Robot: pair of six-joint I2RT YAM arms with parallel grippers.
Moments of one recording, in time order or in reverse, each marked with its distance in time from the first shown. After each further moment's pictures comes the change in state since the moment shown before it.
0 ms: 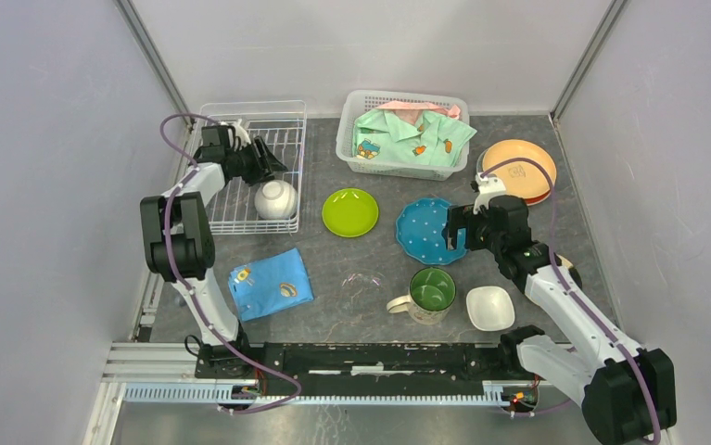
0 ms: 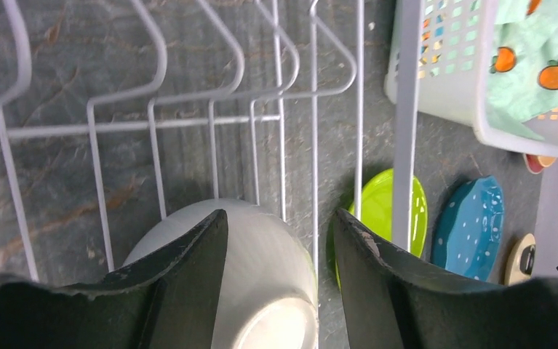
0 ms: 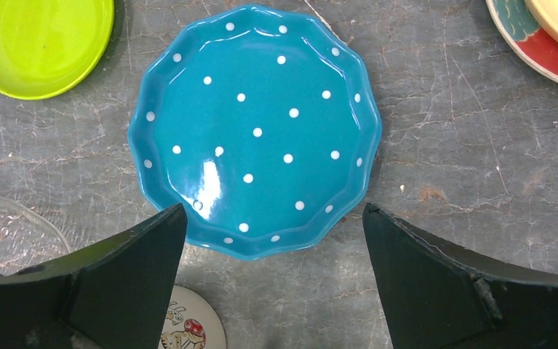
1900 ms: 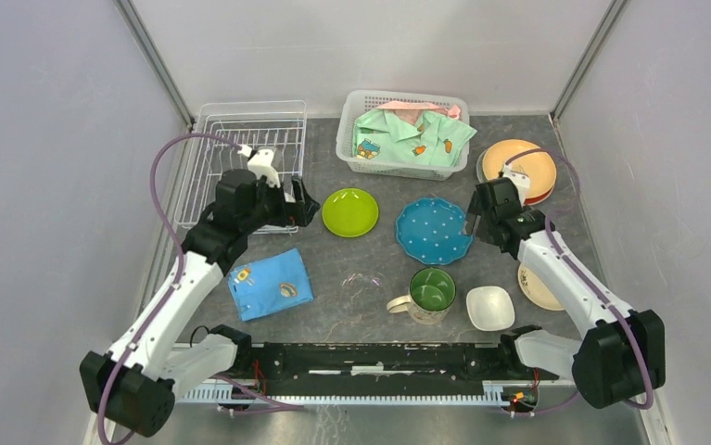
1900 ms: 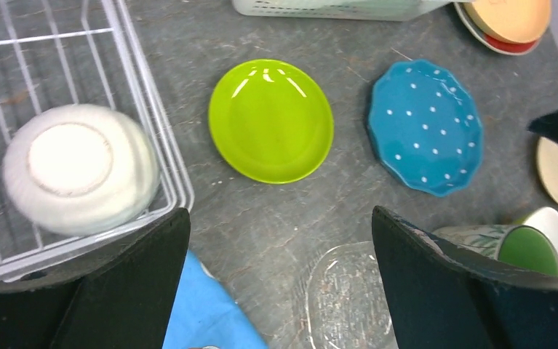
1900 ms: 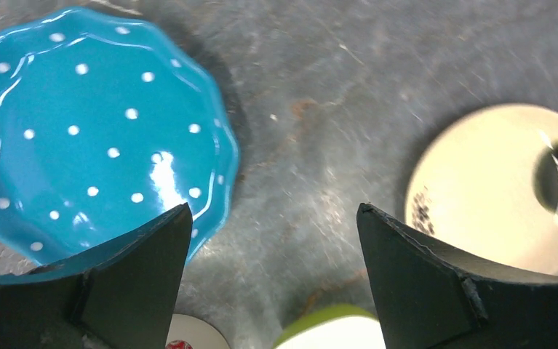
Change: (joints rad) left arm -0.464 -0.892 -0.404 -0.187 -0.435 0.045; right arm 0.000 0.198 0.211 -0.342 0.403 0.346
